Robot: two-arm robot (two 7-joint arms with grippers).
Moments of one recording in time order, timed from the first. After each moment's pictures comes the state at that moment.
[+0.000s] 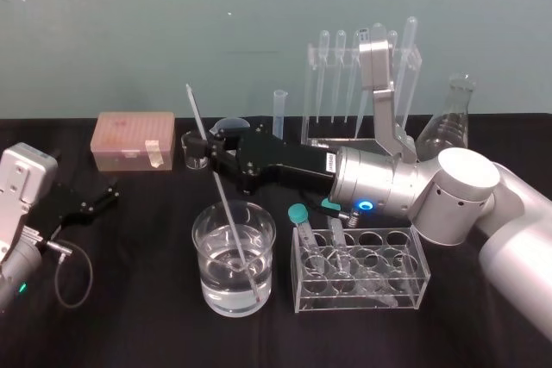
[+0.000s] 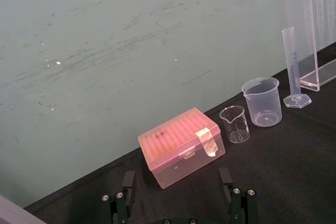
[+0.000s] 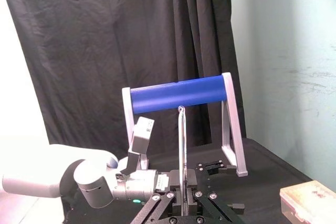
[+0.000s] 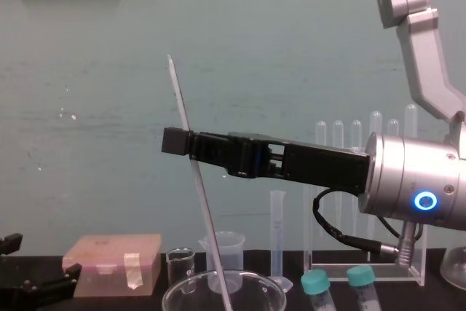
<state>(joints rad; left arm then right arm) -0.20 0.60 0.45 -1.41 -0.25 -0.12 0.03 0.62 0.37 -0.70 -1.26 0.80 -0.01 0.90</state>
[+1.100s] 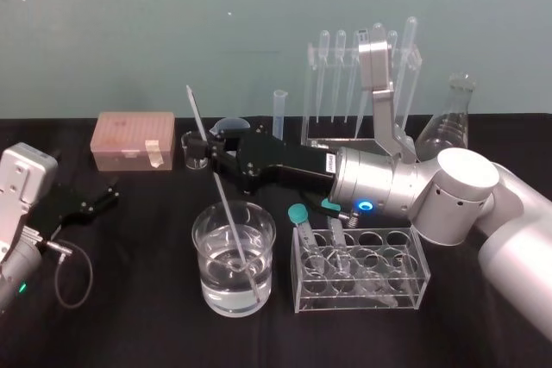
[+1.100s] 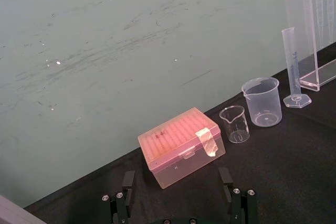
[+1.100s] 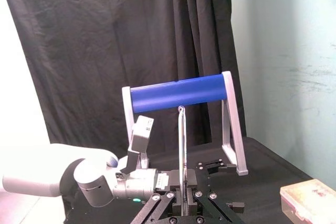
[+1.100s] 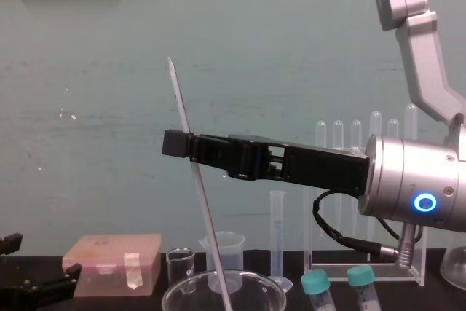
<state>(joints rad) -0.20 0.60 0.45 -1.41 -0.25 -0.12 0.03 0.62 0.37 -0.70 -1.25 0.80 -0.01 0.90</state>
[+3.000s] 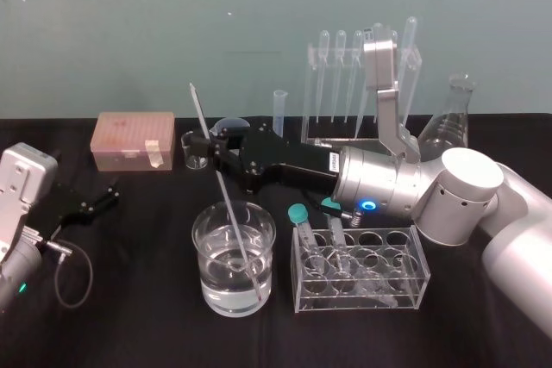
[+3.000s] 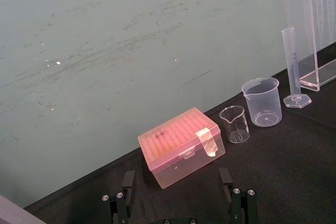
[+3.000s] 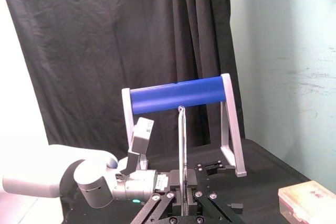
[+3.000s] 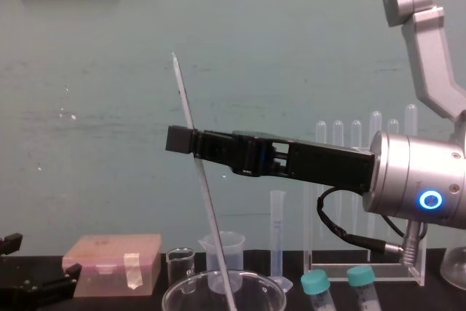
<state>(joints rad) -0.20 0.60 0.45 -1.41 -0.25 -0.12 0.03 0.62 0.38 -0.70 -1.27 0.80 -0.01 0.90</state>
